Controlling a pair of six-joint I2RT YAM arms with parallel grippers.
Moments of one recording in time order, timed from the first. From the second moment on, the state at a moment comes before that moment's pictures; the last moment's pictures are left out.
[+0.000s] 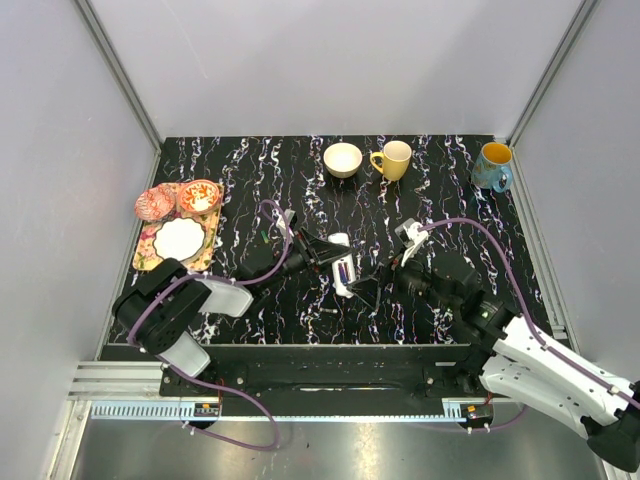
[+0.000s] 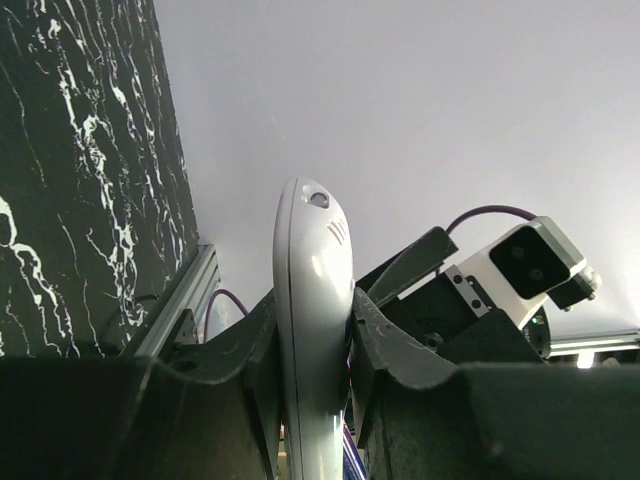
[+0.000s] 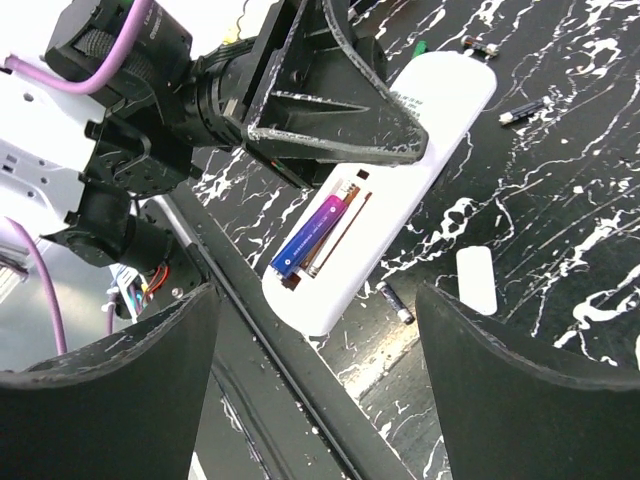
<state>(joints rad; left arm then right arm) -0.70 1.59 0.44 1.25 0.39 -1.58 0.82 0.71 0.59 -0.10 -0.17 0.46</state>
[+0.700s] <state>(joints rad) -0.71 1.53 0.44 1.25 0.41 -1.58 0.81 0.79 0.57 0.01 -0.22 0.47</state>
